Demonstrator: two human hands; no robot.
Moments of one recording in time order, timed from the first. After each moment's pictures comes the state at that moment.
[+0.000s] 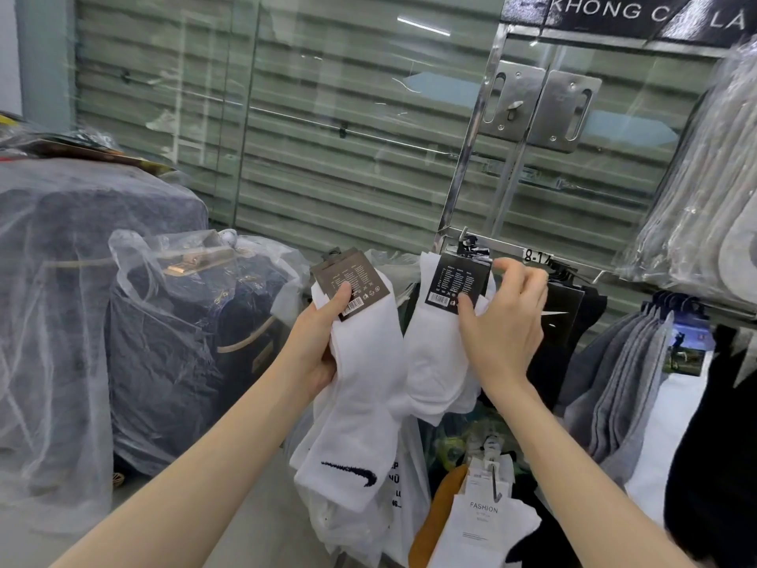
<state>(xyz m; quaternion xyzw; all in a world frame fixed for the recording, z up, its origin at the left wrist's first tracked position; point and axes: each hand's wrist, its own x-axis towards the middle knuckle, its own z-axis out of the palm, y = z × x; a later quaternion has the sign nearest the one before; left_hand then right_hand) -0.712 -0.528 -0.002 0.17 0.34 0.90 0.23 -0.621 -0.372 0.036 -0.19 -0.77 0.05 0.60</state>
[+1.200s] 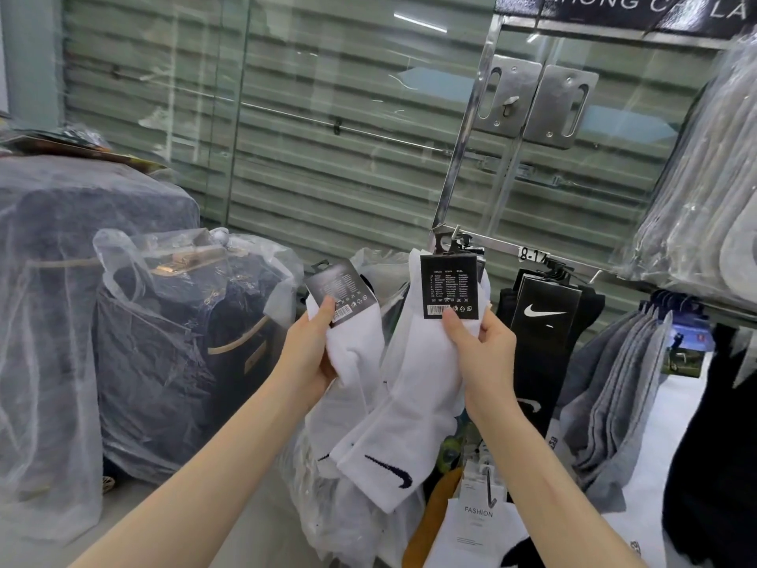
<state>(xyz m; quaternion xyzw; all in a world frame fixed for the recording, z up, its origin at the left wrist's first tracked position) -0.721 -0.511 -0.018 0.12 0.37 0.90 0.20 -0.617 -0.375 0.009 -0.10 -0.67 0.57 0.46</state>
